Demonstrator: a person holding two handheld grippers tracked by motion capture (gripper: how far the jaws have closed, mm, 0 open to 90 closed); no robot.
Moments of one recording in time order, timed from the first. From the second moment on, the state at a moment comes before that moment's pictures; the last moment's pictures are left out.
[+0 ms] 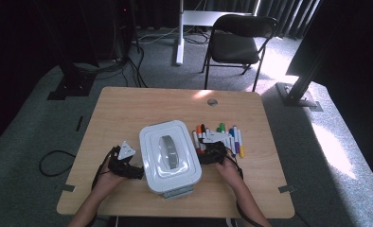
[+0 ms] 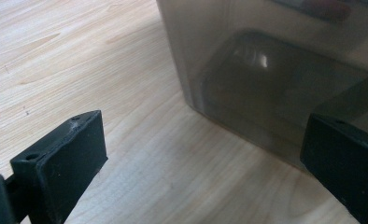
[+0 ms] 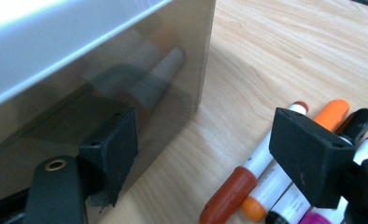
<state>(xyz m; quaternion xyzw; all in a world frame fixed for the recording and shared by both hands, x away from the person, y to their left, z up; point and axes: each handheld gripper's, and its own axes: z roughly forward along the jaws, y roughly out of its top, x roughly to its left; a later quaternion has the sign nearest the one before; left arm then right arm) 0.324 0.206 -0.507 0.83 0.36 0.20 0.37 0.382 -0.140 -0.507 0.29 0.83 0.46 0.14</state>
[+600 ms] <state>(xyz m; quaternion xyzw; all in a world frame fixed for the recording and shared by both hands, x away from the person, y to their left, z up) 0.291 0.196 -0.505 0.84 0.33 0.16 0.39 0.384 -0.150 -0.510 0.27 0.83 0.48 0.14</state>
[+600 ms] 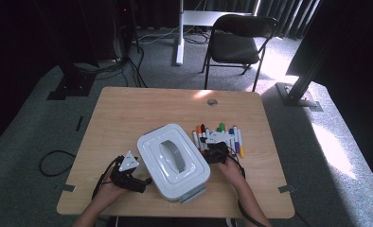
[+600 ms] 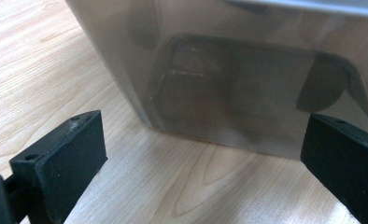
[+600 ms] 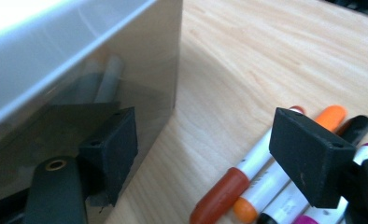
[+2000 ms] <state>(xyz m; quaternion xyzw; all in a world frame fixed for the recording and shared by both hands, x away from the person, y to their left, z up) 0.274 0.229 -0.447 0.81 0.36 0.12 0.45 0.309 -0.284 -0.548 0.38 0.82 0.41 0.14</state>
